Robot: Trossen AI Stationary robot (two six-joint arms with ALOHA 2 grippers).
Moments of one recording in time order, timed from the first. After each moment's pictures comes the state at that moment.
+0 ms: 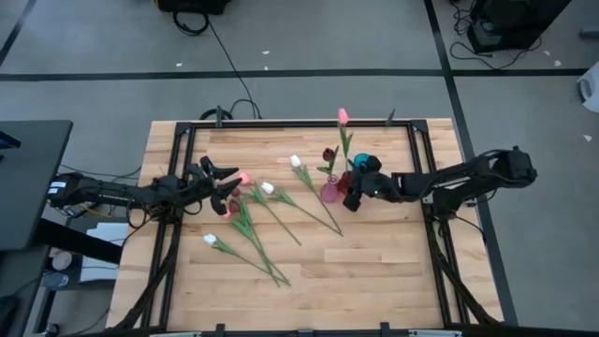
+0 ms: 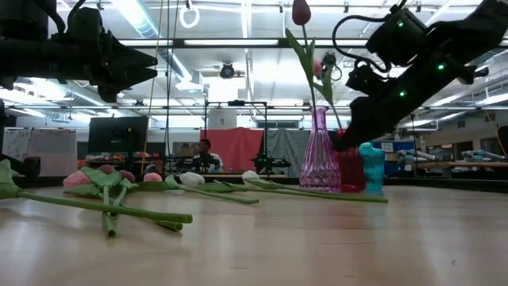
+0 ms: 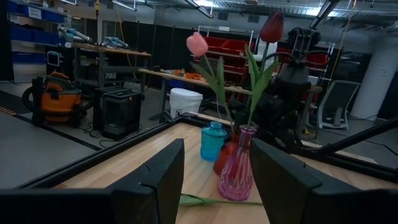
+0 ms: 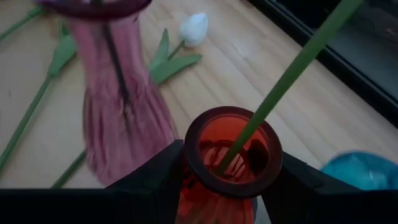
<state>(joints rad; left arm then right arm) -0.02 0.49 0.03 0.61 -0.42 -0.14 -0.09 1.30 0.44 0.17 0.47 0.19</state>
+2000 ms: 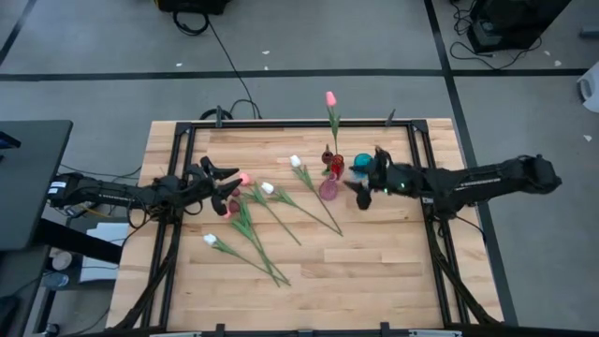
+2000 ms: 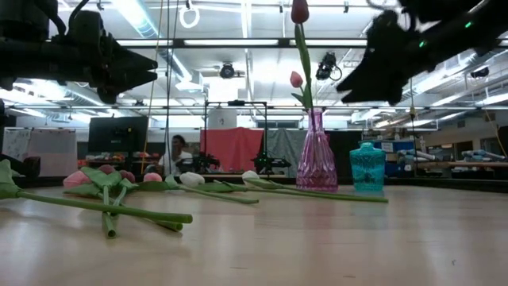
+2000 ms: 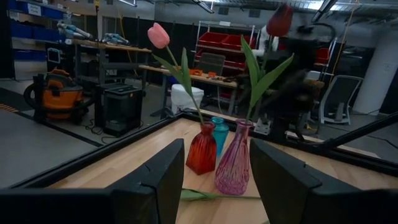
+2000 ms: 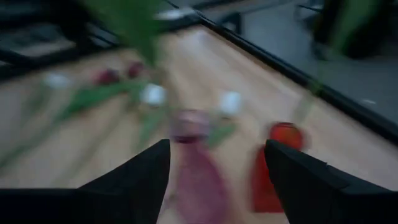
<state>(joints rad) -0.02 0.49 0.03 0.58 -0.42 -0.14 -0.04 0.96 0.44 0.10 0.34 0.28</state>
